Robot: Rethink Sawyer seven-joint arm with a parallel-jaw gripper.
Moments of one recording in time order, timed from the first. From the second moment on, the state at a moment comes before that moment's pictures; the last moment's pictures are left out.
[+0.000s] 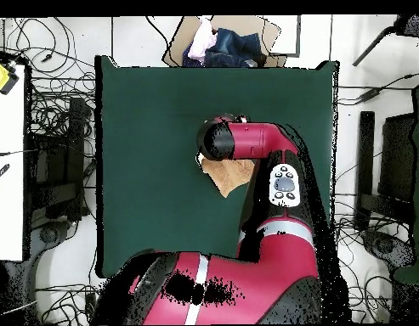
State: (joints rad) arm -0.22 -0.35 -0.02 1.26 -0.27 0.35 1.57
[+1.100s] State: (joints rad) arm -0.25 -0.39 -0.02 1.38 -0.27 0.32 1.57
